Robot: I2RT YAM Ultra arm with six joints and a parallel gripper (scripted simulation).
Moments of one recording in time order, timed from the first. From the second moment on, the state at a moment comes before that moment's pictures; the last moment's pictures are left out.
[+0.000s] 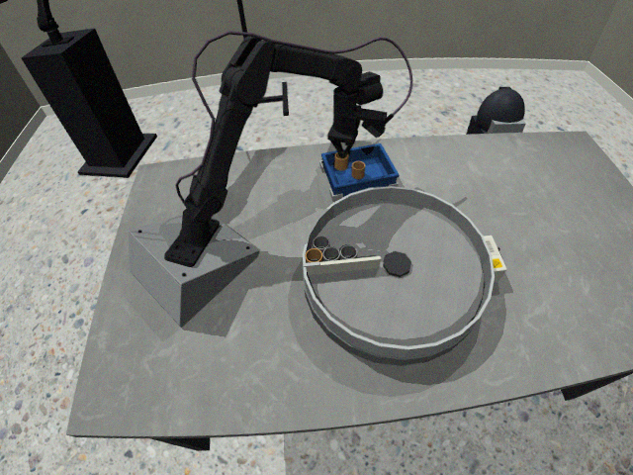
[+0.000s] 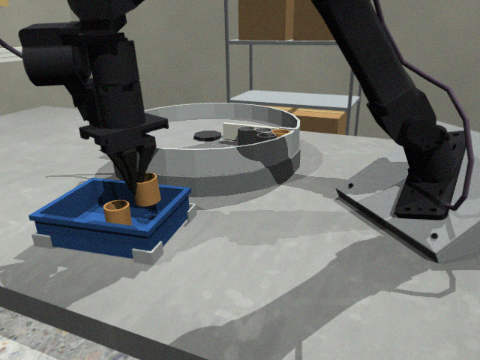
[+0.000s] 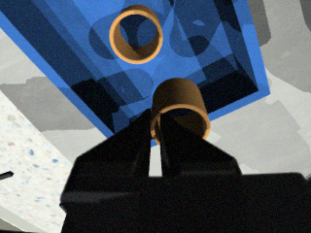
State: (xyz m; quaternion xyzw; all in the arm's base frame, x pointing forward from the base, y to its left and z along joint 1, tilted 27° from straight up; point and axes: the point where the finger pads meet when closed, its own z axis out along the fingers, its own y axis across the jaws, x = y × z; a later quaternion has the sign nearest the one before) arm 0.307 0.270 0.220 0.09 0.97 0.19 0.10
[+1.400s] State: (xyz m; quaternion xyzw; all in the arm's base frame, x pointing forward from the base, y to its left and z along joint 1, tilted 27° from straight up) arm 0.309 0.271 0.221 0.09 0.97 0.19 0.10
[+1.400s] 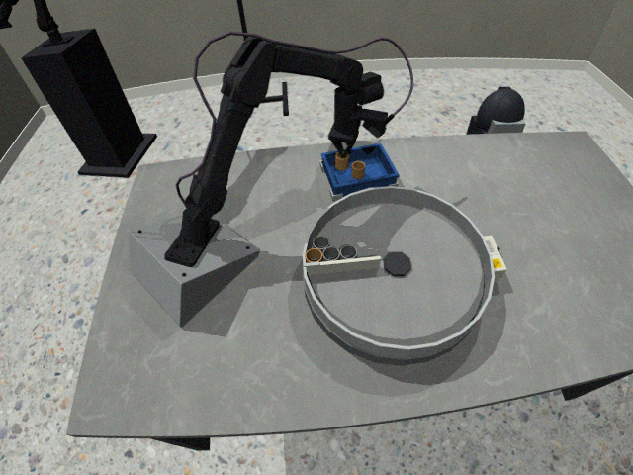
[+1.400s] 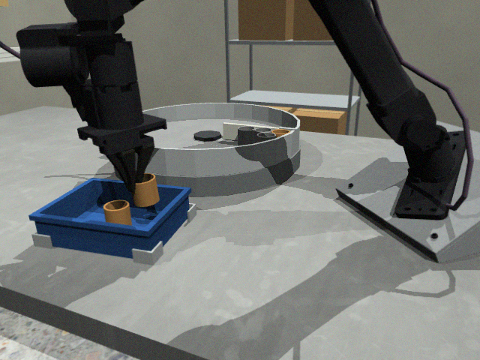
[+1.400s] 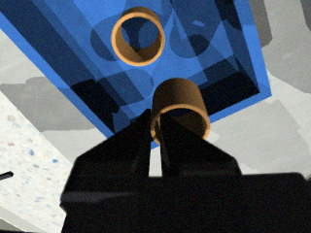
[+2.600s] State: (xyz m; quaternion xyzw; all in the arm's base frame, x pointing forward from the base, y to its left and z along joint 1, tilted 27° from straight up) arm 0.316 0.284 0.197 0.09 0.97 0.19 0.10
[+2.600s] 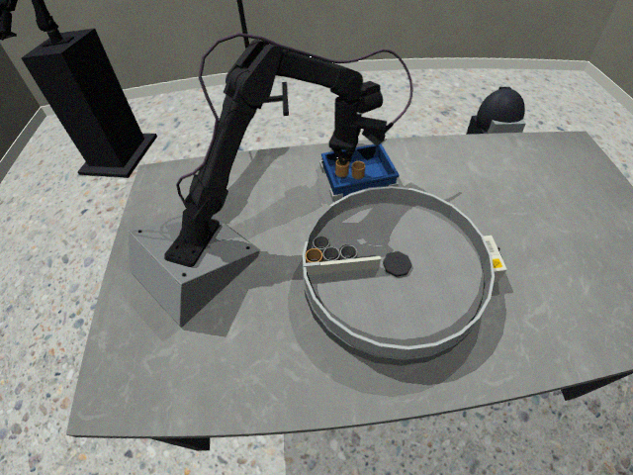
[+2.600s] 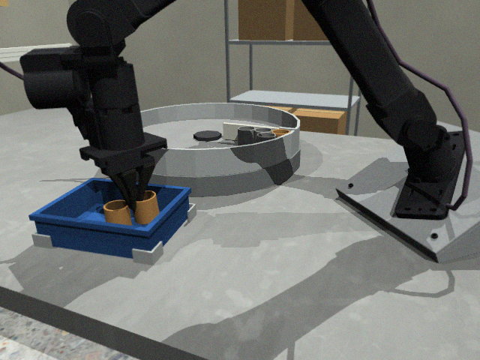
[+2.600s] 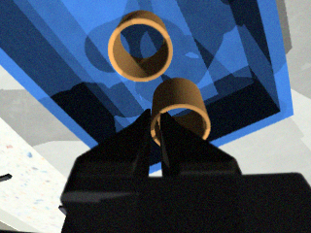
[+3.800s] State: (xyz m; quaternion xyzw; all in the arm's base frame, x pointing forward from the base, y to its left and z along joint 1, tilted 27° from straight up) arm 0.321 0.289 0.191 0.09 0.97 0.20 0.11
